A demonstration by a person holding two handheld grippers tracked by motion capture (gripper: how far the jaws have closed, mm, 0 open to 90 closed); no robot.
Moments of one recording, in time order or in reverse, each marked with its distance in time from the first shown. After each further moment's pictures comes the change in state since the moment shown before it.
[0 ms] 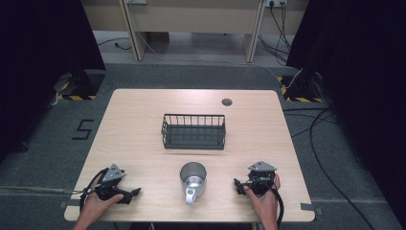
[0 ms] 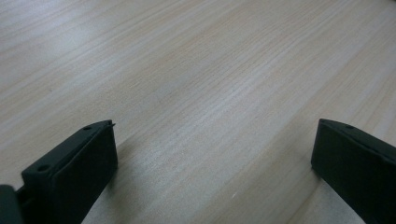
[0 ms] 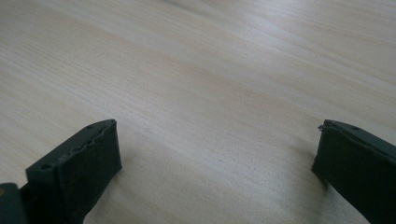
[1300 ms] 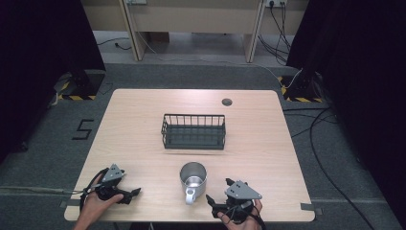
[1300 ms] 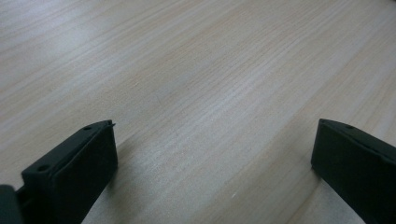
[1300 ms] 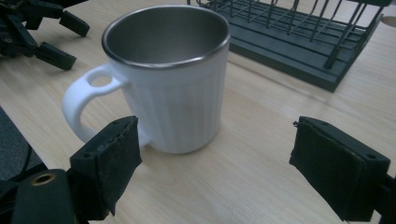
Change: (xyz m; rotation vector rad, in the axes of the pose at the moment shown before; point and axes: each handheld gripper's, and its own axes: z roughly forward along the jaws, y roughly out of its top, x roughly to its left) left arm 0.000 0.000 0.000 -0.001 0.000 0.000; right arm 0.109 0.008 -0.066 -0.243 0.188 -0.122
